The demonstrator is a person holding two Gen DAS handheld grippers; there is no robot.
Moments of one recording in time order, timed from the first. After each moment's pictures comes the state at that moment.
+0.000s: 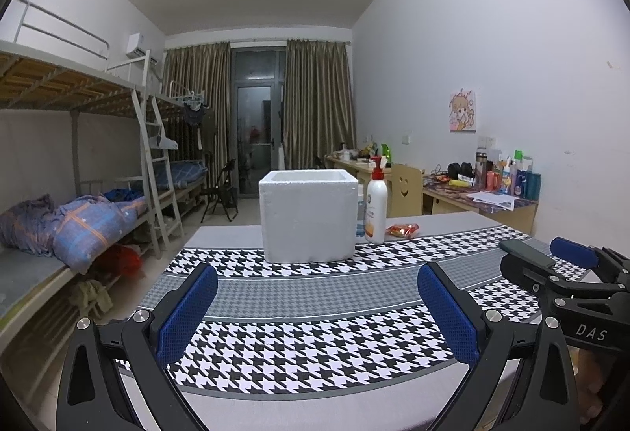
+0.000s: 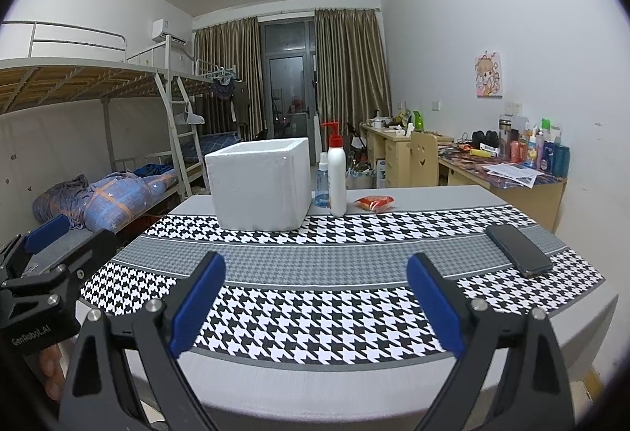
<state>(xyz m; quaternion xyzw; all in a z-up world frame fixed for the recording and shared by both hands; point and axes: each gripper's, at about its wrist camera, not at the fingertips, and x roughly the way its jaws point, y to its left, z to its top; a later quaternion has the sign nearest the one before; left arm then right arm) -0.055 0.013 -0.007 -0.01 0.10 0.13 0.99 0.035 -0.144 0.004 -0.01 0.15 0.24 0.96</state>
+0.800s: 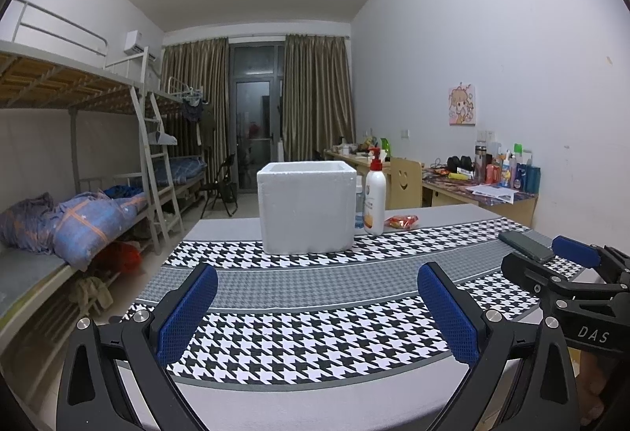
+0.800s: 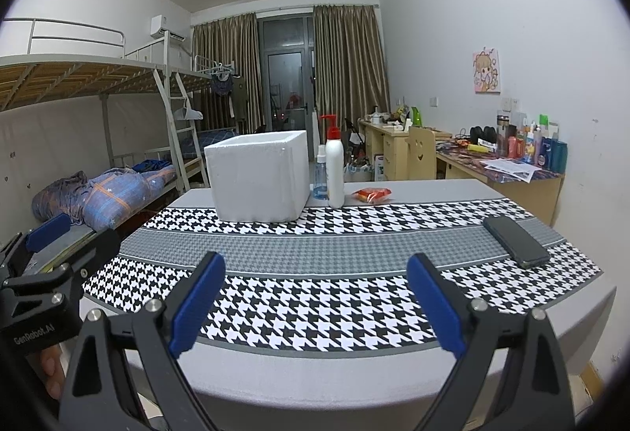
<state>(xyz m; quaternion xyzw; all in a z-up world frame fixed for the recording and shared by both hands) -0.053 0.012 -0.013 -0.01 0.11 0.13 0.98 0.033 -0.148 -0.003 -0.02 0.16 0.24 0.96</state>
